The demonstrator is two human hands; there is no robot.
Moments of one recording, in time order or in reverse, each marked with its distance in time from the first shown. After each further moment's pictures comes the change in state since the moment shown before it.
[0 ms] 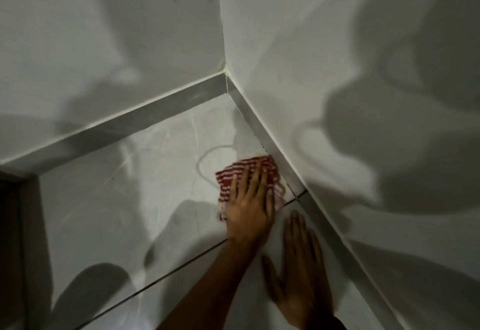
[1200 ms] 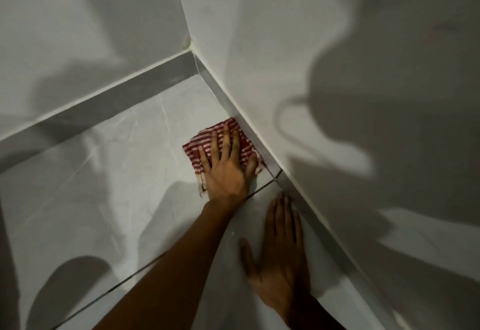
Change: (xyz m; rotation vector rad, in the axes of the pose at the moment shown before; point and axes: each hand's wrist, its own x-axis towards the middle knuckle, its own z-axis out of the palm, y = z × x) left_hand 0.046 -0.005 0.014 0.048 -0.209 -0.145; right_hand -0.002 -0.009 0.017 -0.045 -0.020 0.164
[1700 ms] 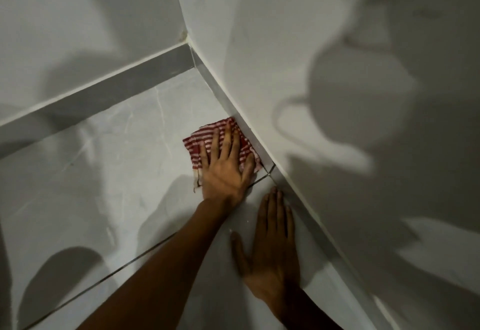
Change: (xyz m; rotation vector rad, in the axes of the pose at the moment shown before) left_hand -0.014 0.009 0.003 0.040 0.050 0.077; right_hand 0.004 -0.007 -0.021 -0.032 -0.077 0.023
